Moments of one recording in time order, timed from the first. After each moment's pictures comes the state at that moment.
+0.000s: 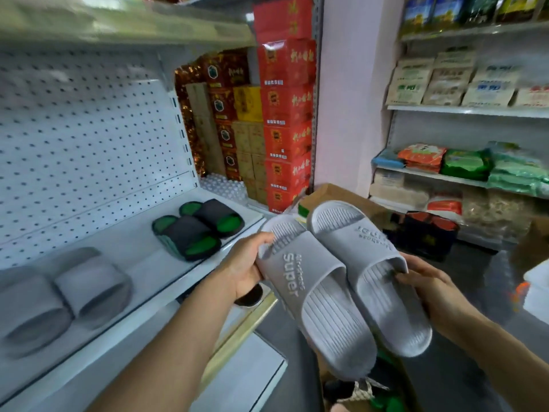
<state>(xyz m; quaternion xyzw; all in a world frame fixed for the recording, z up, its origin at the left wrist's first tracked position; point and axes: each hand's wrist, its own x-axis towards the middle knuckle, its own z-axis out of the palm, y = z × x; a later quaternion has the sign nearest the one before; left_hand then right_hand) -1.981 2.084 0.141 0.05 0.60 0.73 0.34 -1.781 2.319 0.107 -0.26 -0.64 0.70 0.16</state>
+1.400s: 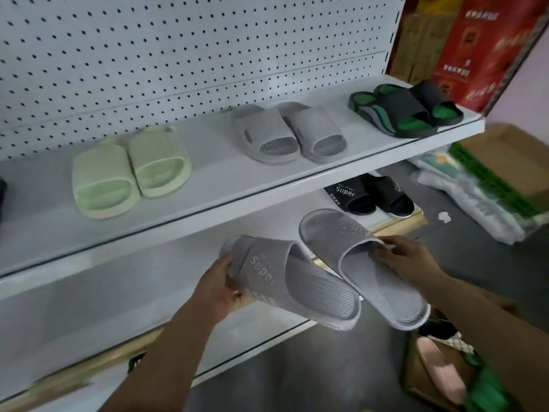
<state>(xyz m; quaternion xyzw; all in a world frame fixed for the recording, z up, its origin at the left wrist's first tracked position) -1.875 1.653 -0.051 -0.37 0.43 0.81 0.16 -1.881 1.987 -0.033 -0.16 -0.83 0.53 -0.04</state>
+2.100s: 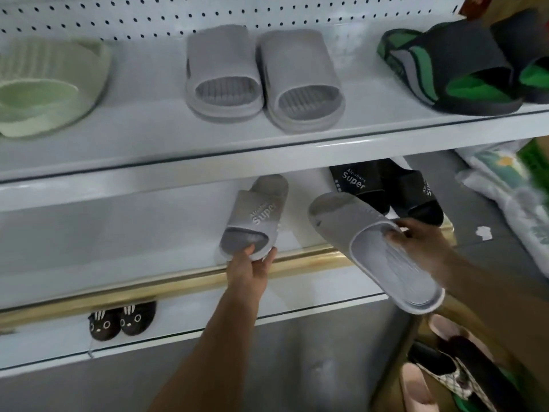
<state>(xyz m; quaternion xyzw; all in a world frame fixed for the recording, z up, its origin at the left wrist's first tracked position) -1.982 1.814 -0.185 -0.44 0.19 0.88 -0.09 -2.040 2.092 -0.121 -0.09 -0.88 0.45 -0.09</state>
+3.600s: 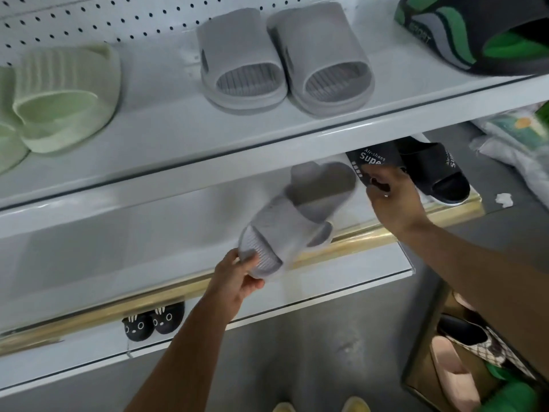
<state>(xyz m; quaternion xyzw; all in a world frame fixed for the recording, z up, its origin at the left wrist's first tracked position) -1.926 1.728 -0.165 -0.35 0.56 0.75 0.11 -2.062 2.001 -0.133 0.04 -0.89 0.44 0.06</state>
